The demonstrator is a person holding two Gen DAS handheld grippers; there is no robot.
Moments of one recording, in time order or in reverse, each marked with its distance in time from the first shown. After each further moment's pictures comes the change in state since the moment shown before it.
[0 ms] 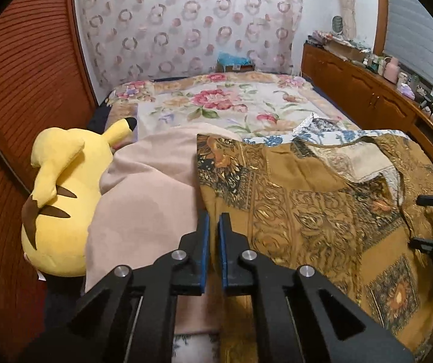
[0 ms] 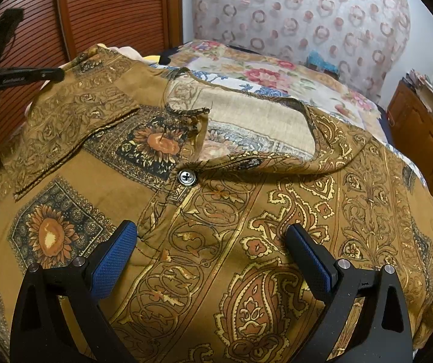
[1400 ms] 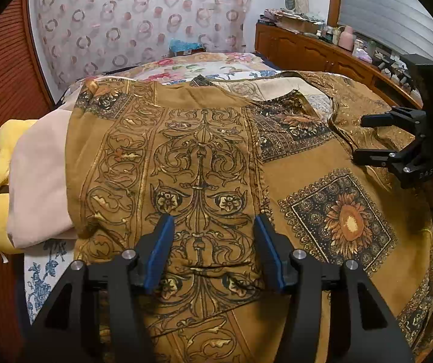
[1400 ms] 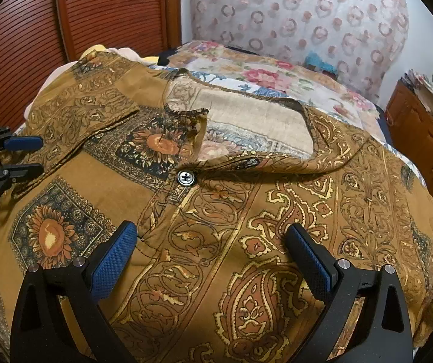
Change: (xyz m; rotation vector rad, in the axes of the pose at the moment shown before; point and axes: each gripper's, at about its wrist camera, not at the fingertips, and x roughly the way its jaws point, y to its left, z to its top) left arm -0.008 -0.086 -0.075 0.127 0.064 -0.149; right arm -0.002 -0.001 0.000 0.000 -0.007 -0.004
